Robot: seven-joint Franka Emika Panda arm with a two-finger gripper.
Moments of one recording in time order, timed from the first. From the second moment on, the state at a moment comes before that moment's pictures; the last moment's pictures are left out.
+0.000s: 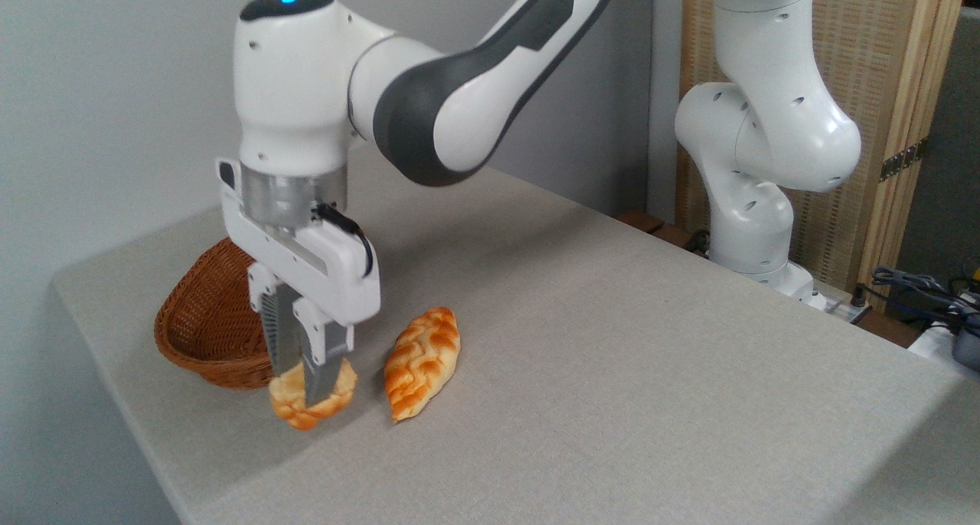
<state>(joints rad) -0.03 0.15 -0.08 -1.82 -0.07 2.21 0.59</state>
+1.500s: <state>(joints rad) -0.02 0.21 -0.31 -1.71 -0.14 2.25 0.23</state>
